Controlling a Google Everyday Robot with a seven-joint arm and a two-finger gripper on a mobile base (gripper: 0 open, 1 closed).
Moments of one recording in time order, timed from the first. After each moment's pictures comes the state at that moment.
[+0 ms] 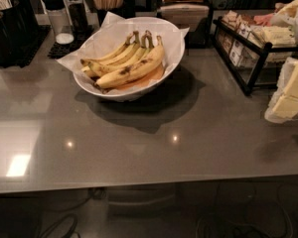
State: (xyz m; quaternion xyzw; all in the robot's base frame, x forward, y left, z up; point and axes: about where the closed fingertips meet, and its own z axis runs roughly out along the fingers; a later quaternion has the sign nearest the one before) arm 0.435 -0.205 1.012 -0.60 0.77 -0.07 0.21
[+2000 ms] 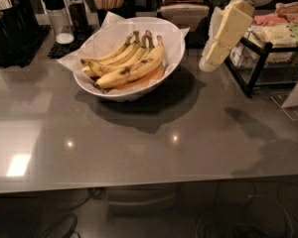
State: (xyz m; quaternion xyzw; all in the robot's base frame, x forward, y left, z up) arm 0.513 -0.090 1.047 -0.70 0.64 0.05 0.30
